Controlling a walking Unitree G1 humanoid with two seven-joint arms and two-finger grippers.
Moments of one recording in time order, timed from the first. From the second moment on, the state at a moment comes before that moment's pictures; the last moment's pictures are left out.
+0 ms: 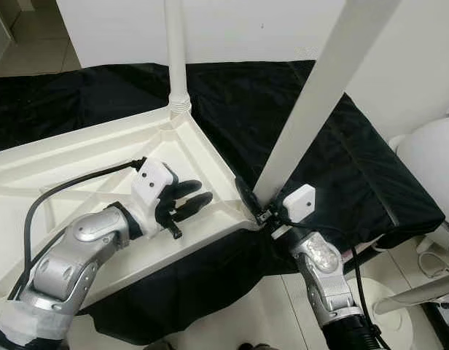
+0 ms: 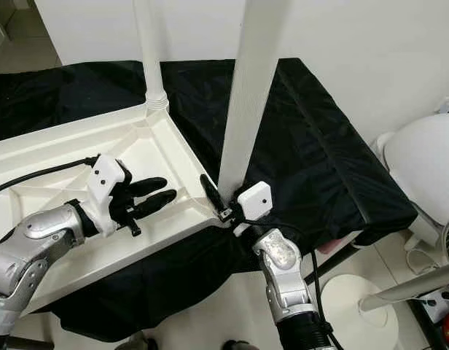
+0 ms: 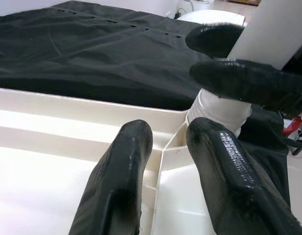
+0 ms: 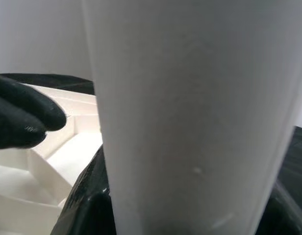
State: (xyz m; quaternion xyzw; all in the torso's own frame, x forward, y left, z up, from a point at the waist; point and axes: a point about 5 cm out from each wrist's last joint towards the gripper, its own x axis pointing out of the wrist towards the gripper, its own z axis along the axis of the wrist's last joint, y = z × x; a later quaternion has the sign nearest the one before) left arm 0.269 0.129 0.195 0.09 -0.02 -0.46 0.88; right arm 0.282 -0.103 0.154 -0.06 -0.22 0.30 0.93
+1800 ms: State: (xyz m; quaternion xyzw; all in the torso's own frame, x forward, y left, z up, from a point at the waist) left arm 0.273 0.129 0.195 0.08 -0.02 -0.46 0.88; right arm 0.306 -0.099 0.168 -0.01 -0.09 0.36 0.93
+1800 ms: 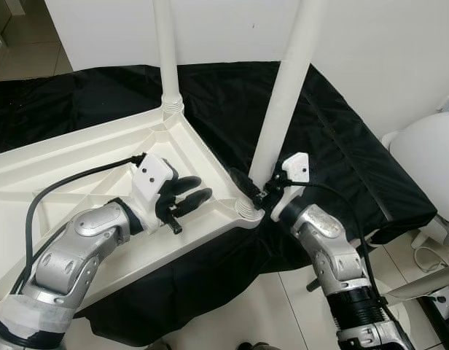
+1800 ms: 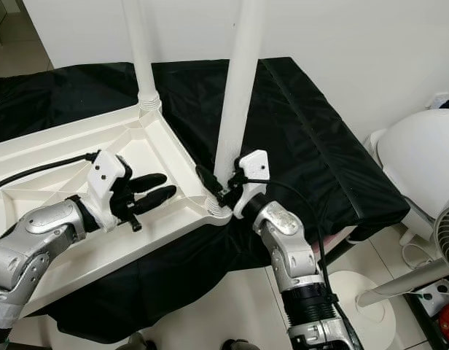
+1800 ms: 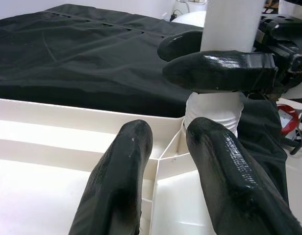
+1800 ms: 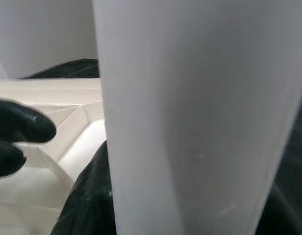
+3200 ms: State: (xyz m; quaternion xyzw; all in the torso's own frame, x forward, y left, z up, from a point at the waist) left arm 0.277 0.135 0.201 0.09 -0.02 -0.45 0.89; right arm 0.291 -0.103 0.155 -0.01 -0.16 0.33 0.93
